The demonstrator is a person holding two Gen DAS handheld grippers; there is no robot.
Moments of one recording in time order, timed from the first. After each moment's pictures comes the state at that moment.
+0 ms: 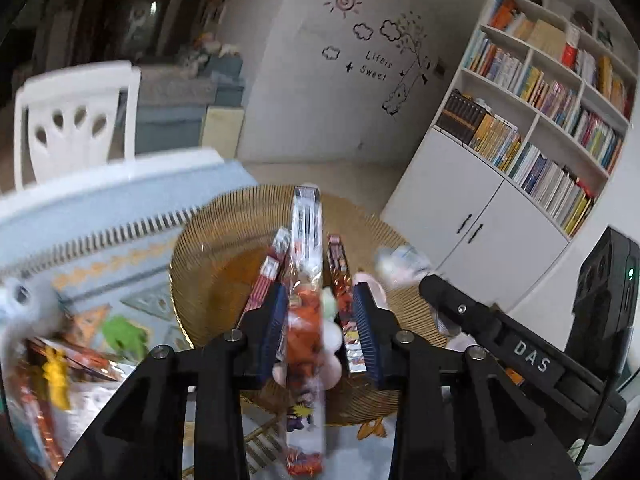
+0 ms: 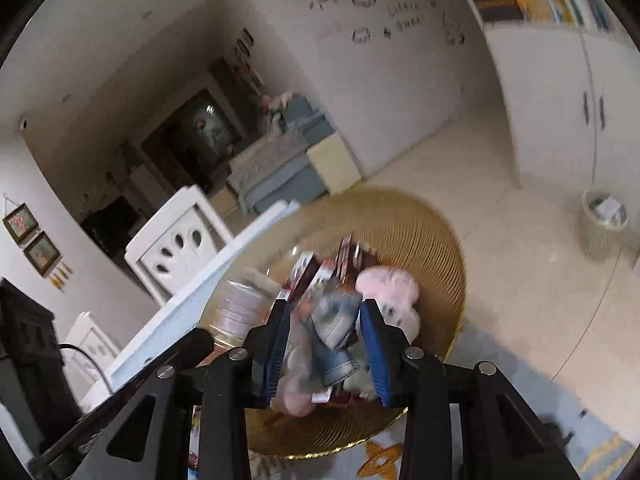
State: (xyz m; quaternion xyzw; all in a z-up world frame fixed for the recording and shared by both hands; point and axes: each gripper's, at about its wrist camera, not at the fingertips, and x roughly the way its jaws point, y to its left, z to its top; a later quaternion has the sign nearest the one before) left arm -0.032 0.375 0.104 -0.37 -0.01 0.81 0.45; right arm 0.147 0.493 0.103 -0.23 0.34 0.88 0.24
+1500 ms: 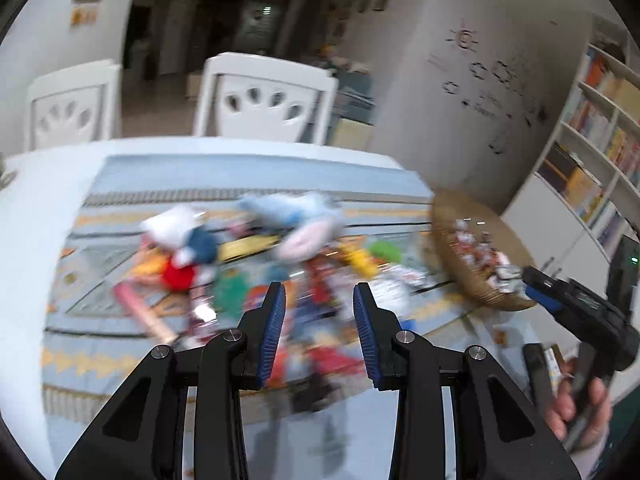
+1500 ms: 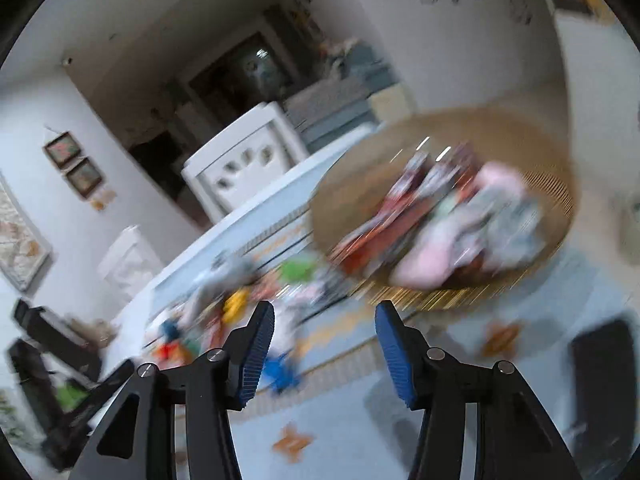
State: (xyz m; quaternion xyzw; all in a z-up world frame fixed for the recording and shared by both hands) left arm -0.012 0.104 0.099 -0.38 -0.05 0.89 0.25; right arm 0.129 0.373 0.098 -0.30 0.32 0.89 0.12
